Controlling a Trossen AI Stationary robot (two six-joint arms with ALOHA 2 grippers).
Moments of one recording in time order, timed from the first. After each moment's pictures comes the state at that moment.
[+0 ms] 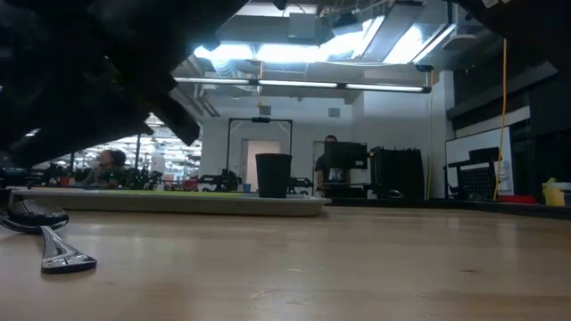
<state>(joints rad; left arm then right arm) 0.04 0.01 0.01 0.04 -0.13 0.11 0.33 2.61 2.34 -0.54 0.11 0.52</state>
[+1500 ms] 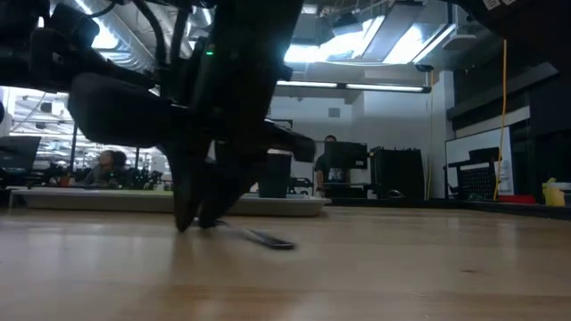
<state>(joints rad) 0.04 0.01 0.01 0.04 -0.13 0.11 0.34 2.64 2.34 -1.06 0.38 1.04</state>
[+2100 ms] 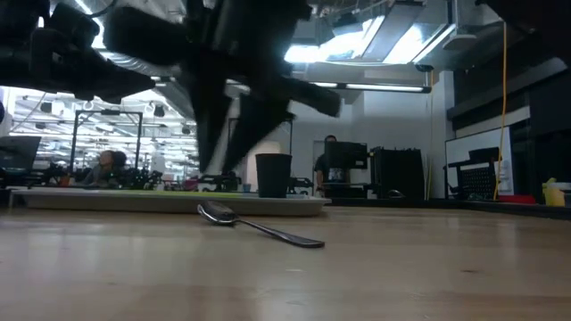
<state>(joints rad) 0.04 0.01 0.01 0.04 -0.13 0.11 0.36 2.54 2.35 -1.16 0.41 1.22</state>
